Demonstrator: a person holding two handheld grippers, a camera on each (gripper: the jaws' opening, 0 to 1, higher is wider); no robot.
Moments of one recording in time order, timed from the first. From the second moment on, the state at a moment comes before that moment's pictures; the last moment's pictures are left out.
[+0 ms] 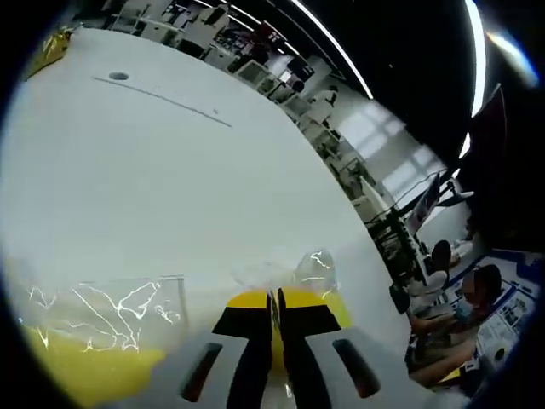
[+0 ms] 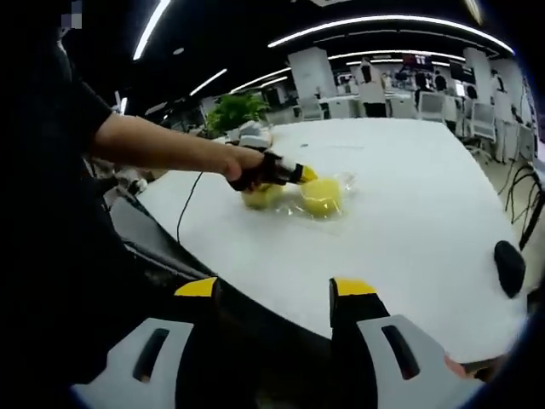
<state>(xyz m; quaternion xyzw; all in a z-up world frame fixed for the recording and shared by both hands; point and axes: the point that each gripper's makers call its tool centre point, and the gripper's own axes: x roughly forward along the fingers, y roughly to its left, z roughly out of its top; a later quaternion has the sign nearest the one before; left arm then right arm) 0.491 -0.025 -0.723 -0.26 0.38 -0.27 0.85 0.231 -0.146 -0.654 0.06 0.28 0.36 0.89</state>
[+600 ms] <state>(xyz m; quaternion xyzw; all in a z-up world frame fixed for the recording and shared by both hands) 0.474 0.011 -0.700 -0.14 0.35 -0.34 0.86 0.251 -0.108 -0.662 0.05 0.29 0.39 0.87</state>
